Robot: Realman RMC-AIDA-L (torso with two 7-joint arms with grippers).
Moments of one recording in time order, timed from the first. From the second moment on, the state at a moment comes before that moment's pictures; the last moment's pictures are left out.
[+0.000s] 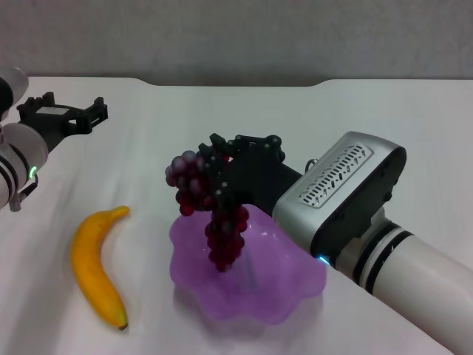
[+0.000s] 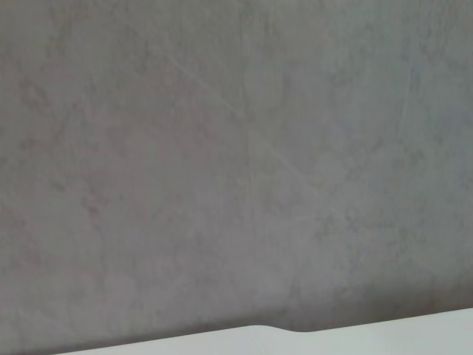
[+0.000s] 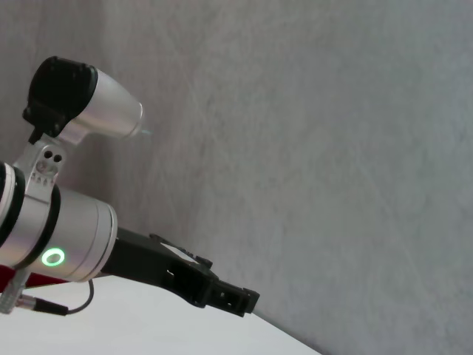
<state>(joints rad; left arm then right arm) -0.36 -2.03 -1.49 -1.04 0.16 0.06 2.65 0.33 2.00 -2.34 -1.27 0.96 -0.19 -0.69</state>
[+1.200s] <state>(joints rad) -0.36 -2.03 -1.49 -1.03 0.16 0.05 2.65 0.32 2.00 -2.32 -1.21 0.96 -0.37 -0.64</state>
